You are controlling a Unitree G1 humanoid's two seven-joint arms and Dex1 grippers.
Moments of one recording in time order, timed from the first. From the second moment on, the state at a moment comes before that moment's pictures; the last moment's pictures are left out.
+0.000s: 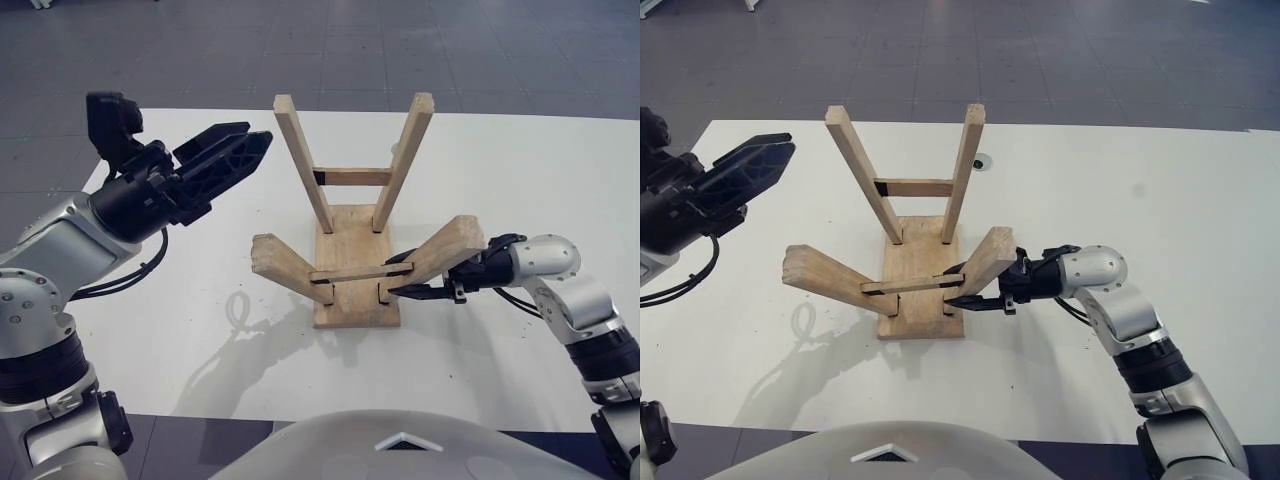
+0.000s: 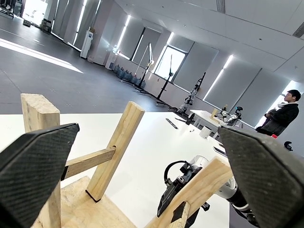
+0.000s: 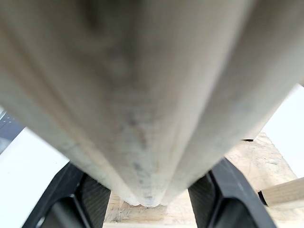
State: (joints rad) left arm -0.19 0.74 0.42 -0.38 -1.56 0.93 -0.37; right arm -0.22 -0.68 0.34 -0.09 0.47 0.08 1.21
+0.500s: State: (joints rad) left arm -0.67 0.79 0.21 -0.46 -1.50 0.96 0.12; right arm -0.25 -0.68 0.44 -0.15 0.47 0.14 0.99
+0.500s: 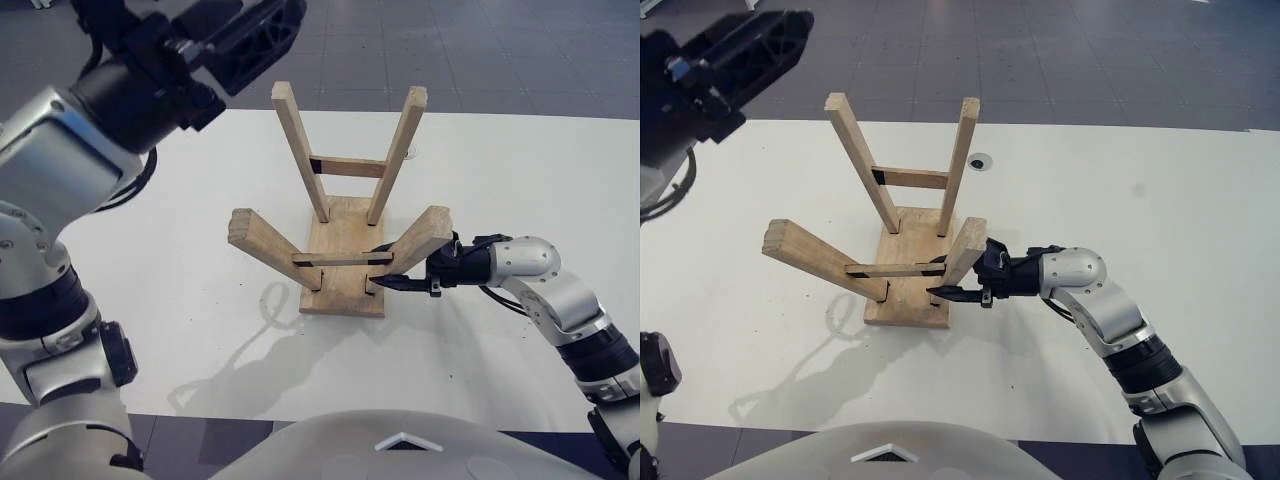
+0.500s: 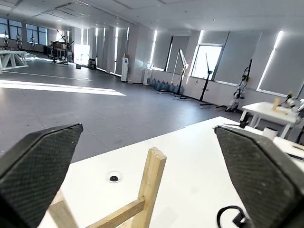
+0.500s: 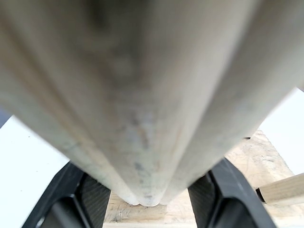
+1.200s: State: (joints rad) left arm -0.78 0.80 -0.59 -0.97 -0.87 1.33 0.18; right arm -0.28 -0.68 0.48 -0.14 0.47 0.14 0.92
